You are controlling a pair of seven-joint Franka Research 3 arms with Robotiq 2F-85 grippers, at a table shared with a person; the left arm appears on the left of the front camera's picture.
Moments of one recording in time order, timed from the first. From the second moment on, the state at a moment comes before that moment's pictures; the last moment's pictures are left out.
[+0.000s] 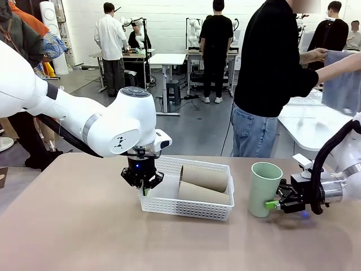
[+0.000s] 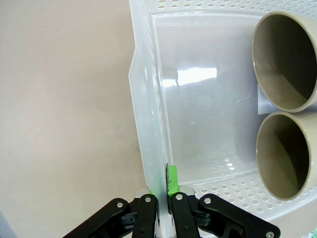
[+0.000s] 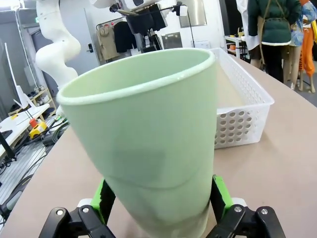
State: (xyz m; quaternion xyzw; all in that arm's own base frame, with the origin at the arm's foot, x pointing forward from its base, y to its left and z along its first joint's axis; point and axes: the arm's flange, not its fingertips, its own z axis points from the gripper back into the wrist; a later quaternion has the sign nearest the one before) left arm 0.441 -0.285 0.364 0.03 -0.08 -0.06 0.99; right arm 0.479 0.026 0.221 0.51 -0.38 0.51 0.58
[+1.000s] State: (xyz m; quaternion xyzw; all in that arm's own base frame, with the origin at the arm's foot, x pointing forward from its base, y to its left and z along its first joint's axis) left arm 0.441 -0.285 0.364 0.03 -0.08 -0.06 0.99; right arm 0.478 0.033 0.219 0.52 -0.38 0.51 0.57
